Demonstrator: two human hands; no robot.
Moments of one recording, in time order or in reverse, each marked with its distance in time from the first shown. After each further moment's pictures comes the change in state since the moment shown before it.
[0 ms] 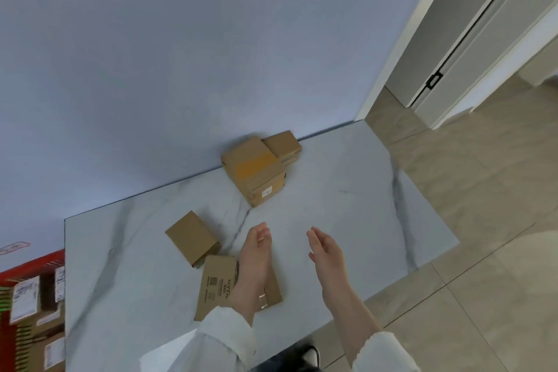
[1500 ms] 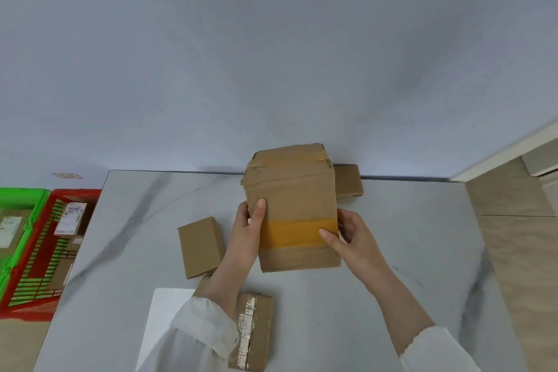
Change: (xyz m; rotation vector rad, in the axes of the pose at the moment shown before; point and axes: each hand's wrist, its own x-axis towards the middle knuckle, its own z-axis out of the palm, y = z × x) left_hand 0.127 0.077 -0.016 -0.316 0.283 0.000; right_hand 0.198 -0.112 0.033 -0.526 -0.591 -0.226
